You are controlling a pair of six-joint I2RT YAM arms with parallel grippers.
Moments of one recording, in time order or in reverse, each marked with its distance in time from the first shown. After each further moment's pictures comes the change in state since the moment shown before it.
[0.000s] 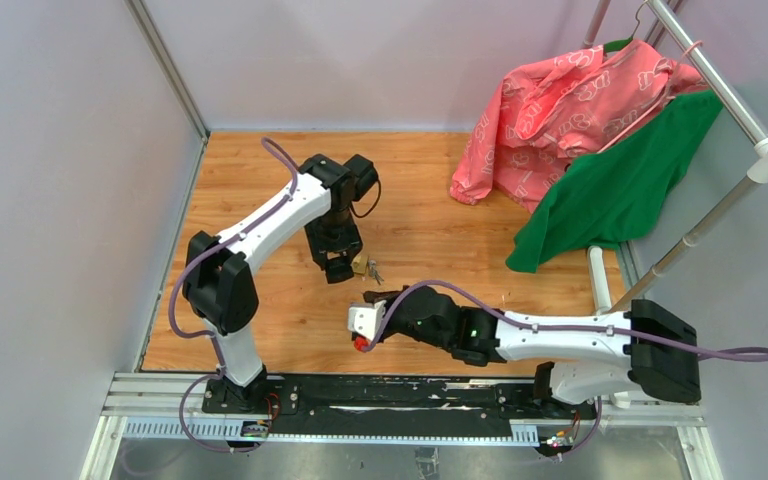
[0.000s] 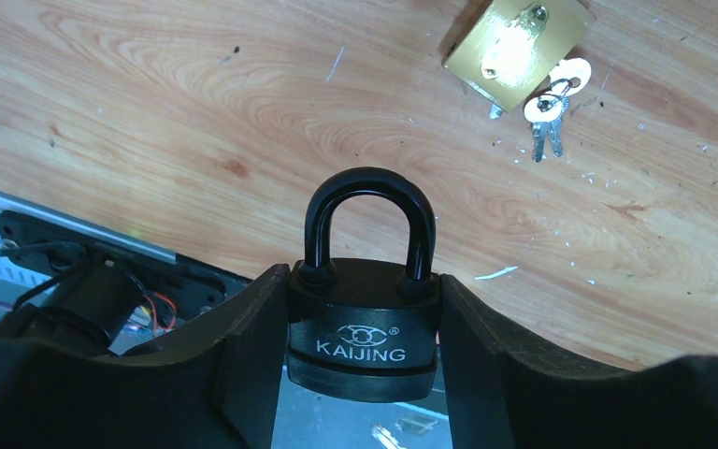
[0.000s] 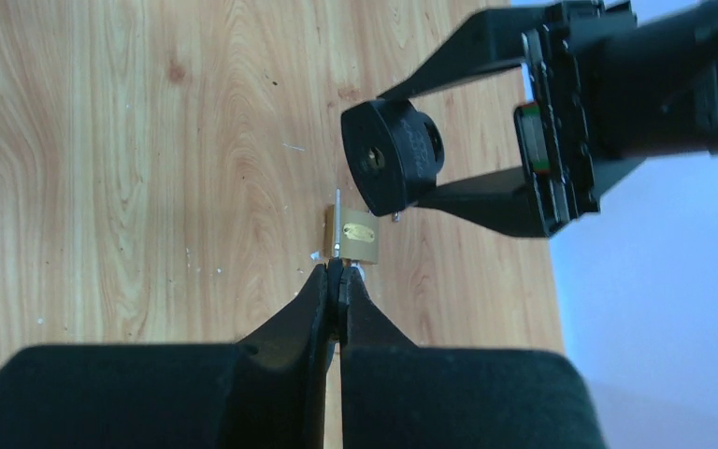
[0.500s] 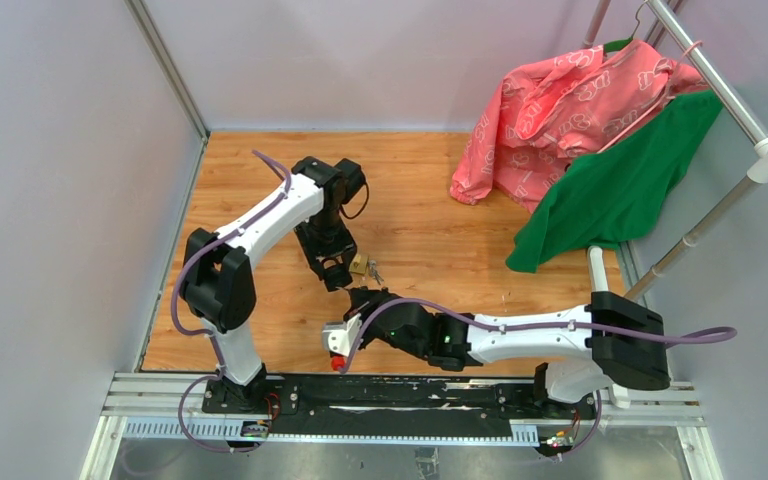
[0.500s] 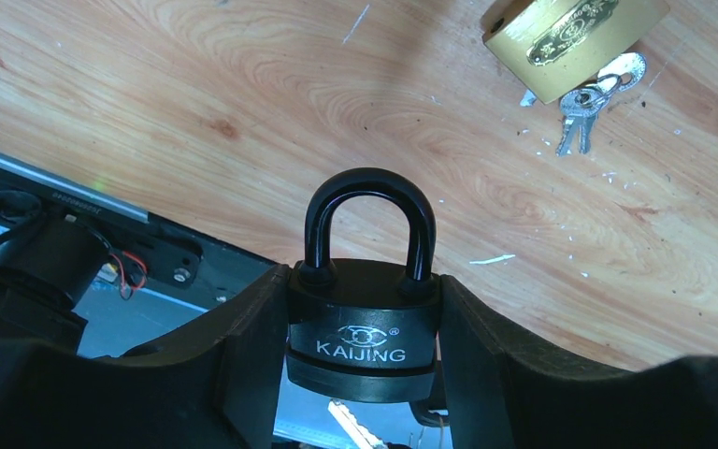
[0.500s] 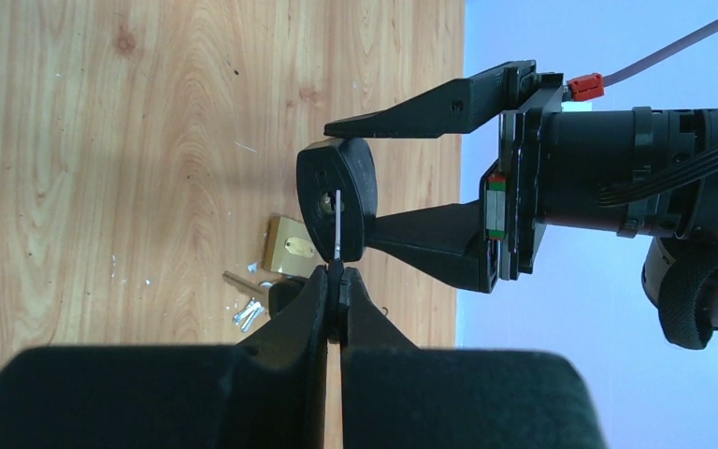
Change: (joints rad) left arm 0.071 -0.001 -0.075 -0.010 0.126 -0.061; right arm 0.082 0.182 0.086 0.056 0.129 -0.298
